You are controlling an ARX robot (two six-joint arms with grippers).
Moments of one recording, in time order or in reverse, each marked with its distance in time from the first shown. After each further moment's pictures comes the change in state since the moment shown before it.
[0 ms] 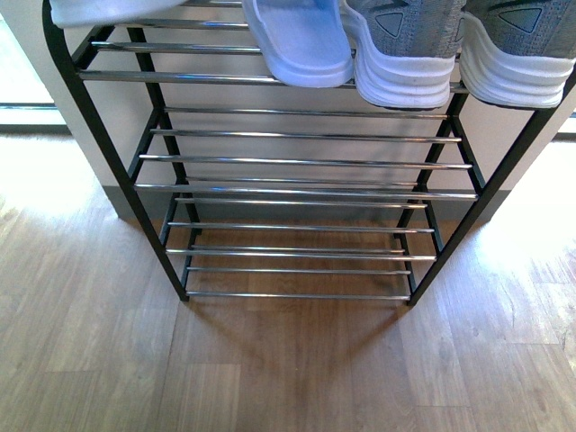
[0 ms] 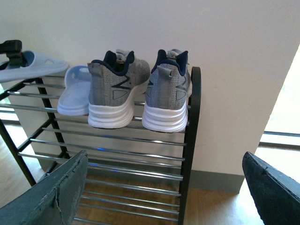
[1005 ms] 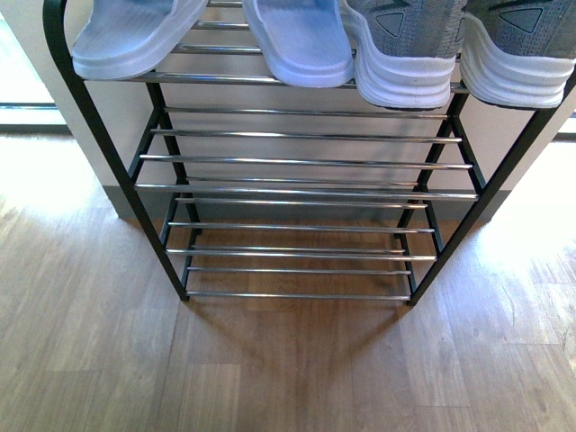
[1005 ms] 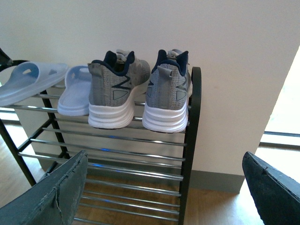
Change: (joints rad) left arm -0.038 -0.282 -0.351 0.114 0.029 0.040; right arm 0.000 0.000 0.000 0.000 0.000 0.000
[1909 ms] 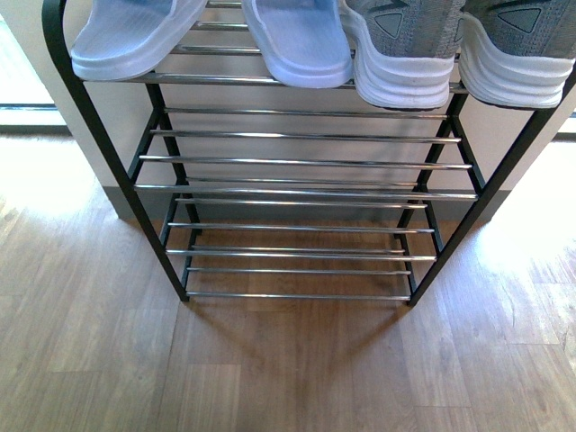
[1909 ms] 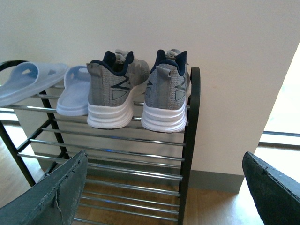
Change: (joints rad) left arm -0.017 -0.385 -0.478 0.622 -0.047 0.172; right arm 0.000 0.000 0.000 0.000 0.000 0.000
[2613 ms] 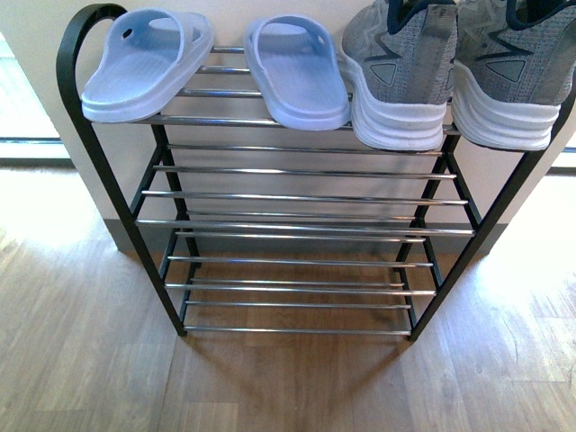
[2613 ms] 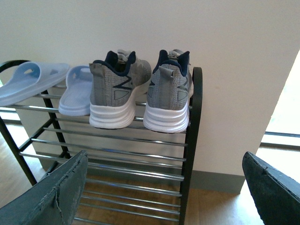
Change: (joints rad) left arm 0.176 -0.566 -0.666 0.077 0.157 -0.003; right arm 0.000 0.000 0.000 0.000 0.000 0.000
